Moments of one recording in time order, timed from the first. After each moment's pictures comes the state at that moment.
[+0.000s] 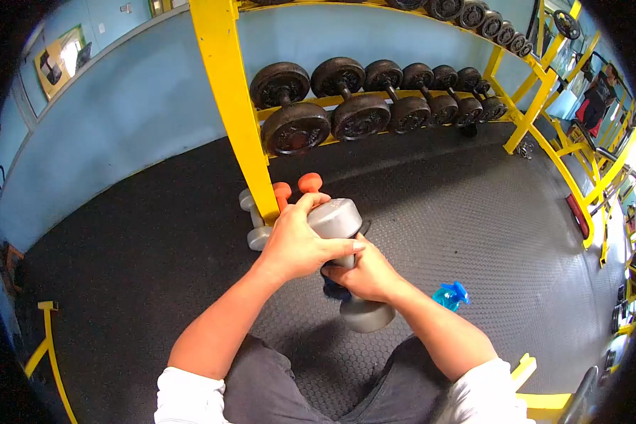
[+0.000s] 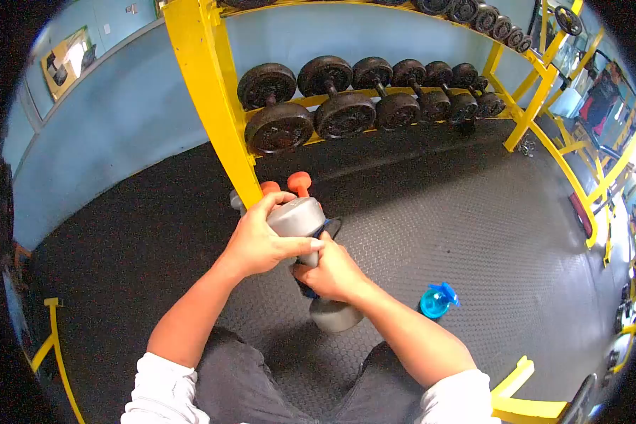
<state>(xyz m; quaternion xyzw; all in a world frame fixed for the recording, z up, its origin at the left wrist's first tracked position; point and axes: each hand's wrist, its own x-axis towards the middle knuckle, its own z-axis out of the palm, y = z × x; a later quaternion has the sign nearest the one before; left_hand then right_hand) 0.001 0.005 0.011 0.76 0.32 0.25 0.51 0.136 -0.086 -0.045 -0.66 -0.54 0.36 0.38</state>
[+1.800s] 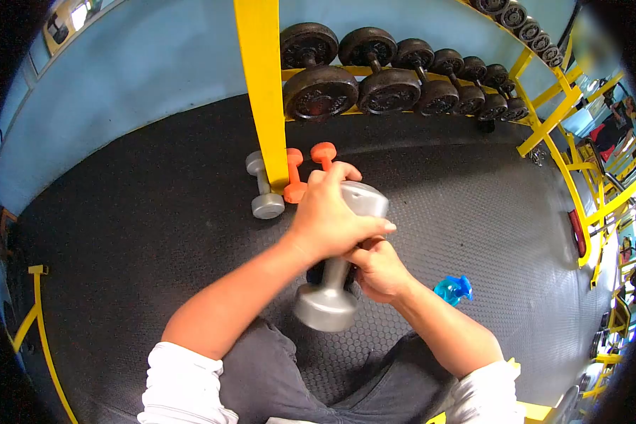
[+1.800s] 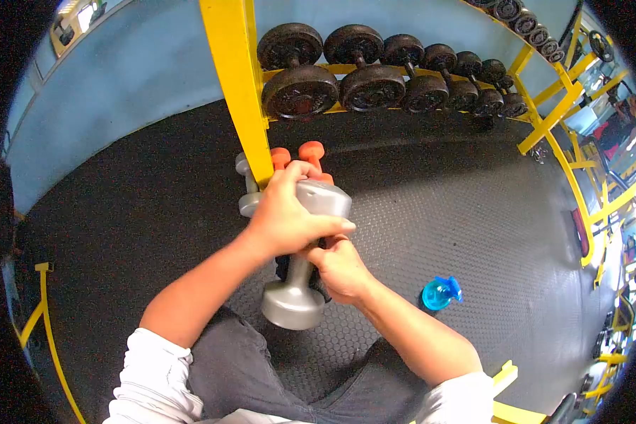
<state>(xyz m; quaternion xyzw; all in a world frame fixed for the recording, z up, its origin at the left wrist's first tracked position) 0.010 0.015 -0.021 0.78 0.37 0.29 0.41 0.106 -0.087 -0.054 -0.48 -0.25 0.65 0.54</state>
